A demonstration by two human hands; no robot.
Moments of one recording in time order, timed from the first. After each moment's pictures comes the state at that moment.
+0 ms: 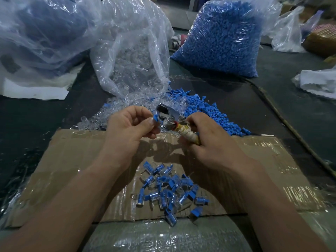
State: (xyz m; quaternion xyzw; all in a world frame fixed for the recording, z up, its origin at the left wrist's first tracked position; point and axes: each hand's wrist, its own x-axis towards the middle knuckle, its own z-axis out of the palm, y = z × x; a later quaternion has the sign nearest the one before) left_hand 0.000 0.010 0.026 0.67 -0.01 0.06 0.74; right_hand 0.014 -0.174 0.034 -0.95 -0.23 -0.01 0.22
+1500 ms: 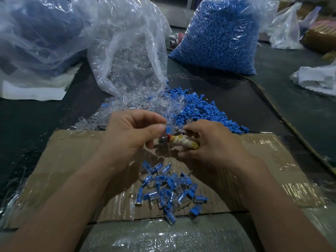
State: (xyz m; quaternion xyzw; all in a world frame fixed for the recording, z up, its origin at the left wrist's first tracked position) left_hand -0.011 0.013 0.036 0.68 -0.05 -0.03 0.73; right_hand 0.018 -0.178 0.038 -0.96 -0.20 0.07 0.16
